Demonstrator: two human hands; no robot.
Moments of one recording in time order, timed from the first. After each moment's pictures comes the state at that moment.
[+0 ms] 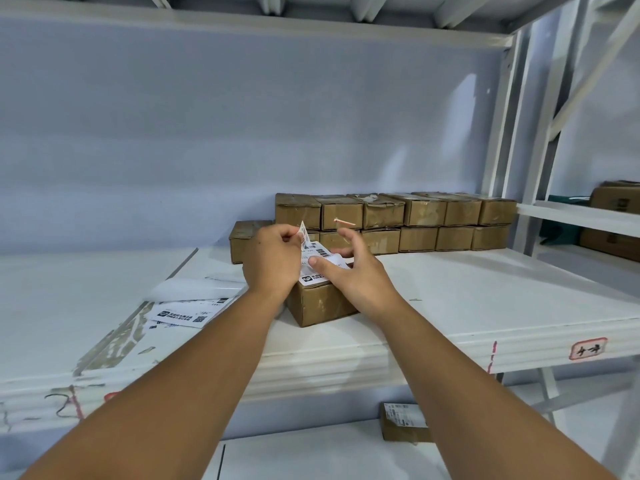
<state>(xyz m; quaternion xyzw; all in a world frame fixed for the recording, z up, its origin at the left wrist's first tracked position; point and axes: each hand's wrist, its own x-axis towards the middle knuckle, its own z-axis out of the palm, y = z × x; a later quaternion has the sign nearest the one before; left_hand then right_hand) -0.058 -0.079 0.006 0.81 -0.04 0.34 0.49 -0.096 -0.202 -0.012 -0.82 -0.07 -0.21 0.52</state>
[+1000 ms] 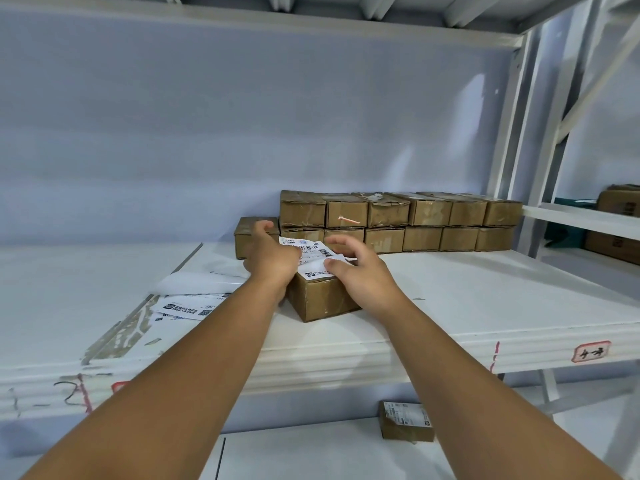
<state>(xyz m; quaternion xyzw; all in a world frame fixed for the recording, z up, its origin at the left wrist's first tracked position) -0.038 -0.074 -0.002 0.75 0.06 0.22 0.61 -0.092 -0.203 -0.014 -0.82 -0.09 -0.18 0.53</state>
